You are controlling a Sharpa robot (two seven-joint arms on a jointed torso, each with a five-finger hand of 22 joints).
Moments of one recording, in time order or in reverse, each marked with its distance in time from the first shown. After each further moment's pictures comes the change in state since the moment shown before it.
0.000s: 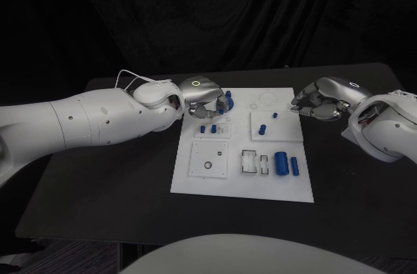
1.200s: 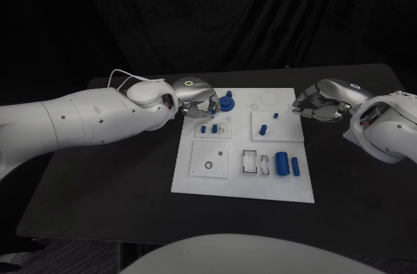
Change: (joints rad) left arm 0.000 -0.034 0.000 -0.007 0.000 0.041 -0.017; left_hand 0.000 0.000 0.000 0.000 -0.001 0.000 0.000 -0.001 0.000 0.005 -0.001 -0.001 0.001 0.000 0.000 0.000 0.000 0.000 -0.004 -0.004 -0.008 0.000; right arm -0.001 0.001 0.000 -0.005 0.000 0.020 -0.001; right_hand 0.000 0.000 0.003 -0.003 0.000 0.000 0.000 0.000 0.000 0.000 0.000 0.000 0.000 0.000 0.000 0.000 0.000 0.000 0.000 0.000 0.000 0.000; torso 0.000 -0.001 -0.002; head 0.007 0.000
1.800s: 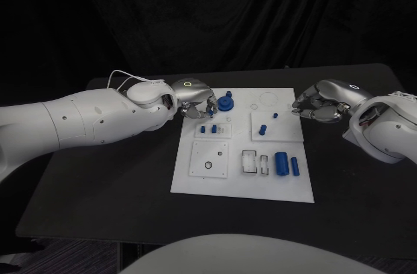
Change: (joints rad) left arm -0.006 0.007 0.000 -0.019 0.000 0.022 -0.011; left_hand 0.000 0.000 0.000 0.000 0.000 0.000 0.000 -0.003 0.000 0.001 0.001 0.000 0.000 0.000 0.000 0.000 0.000 0.000 0.000 0.000 -0.004 0.000; right arm -0.002 0.001 0.000 -0.001 0.000 0.006 0.000; right_hand 0.000 0.000 0.004 -0.004 0.000 0.000 0.000 0.000 0.000 0.000 0.000 0.000 0.000 0.000 0.000 0.000 0.000 0.000 0.000 0.000 0.000 0.000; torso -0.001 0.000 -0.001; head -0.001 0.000
